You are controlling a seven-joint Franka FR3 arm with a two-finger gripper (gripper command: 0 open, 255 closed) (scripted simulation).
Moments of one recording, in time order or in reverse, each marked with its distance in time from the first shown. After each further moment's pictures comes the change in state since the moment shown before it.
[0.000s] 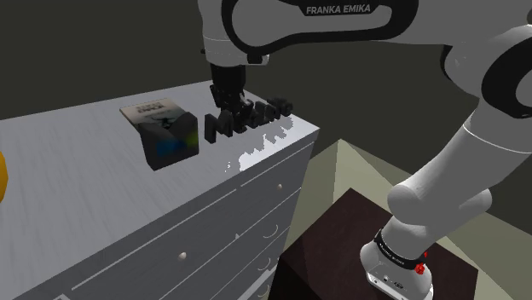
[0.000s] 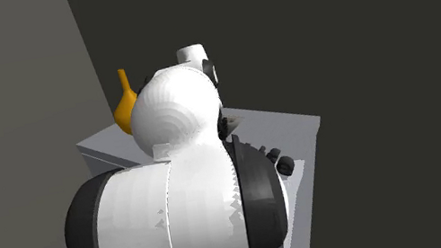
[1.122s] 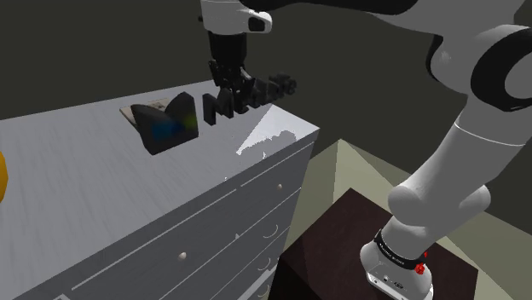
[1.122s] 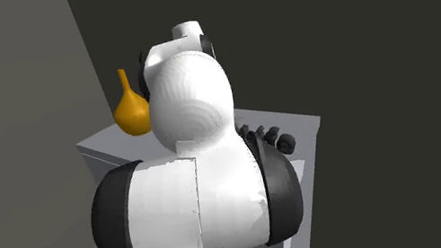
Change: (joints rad) arm 0.039 0.087 0.022 0.196 -0.077 -0.168 0.038
